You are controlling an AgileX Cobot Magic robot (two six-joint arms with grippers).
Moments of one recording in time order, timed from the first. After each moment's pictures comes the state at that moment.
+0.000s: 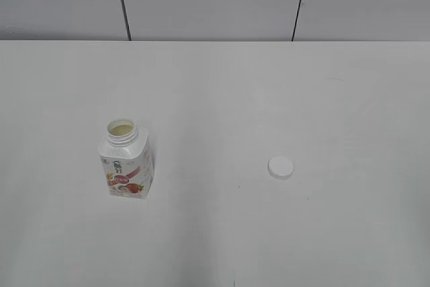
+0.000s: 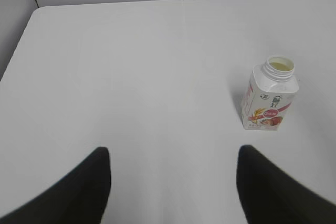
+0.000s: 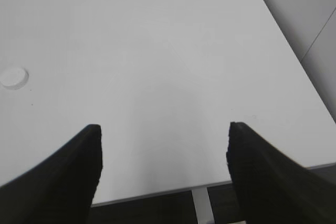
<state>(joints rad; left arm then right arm) 0.08 -0.01 -0.52 -0.07 1.06 0.12 -0.06 -0.01 -0.55 -0.01 1.17 -0.04</state>
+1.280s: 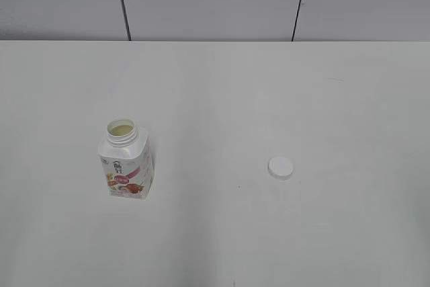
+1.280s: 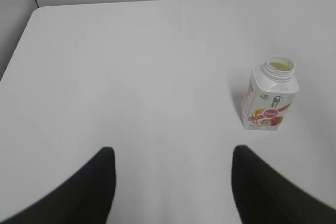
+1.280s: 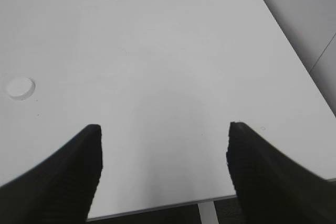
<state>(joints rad) 0.08 -0.01 -0.52 -0.07 1.06 0.12 -0.06 -0.01 -0.51 0.01 1.10 -0.04</state>
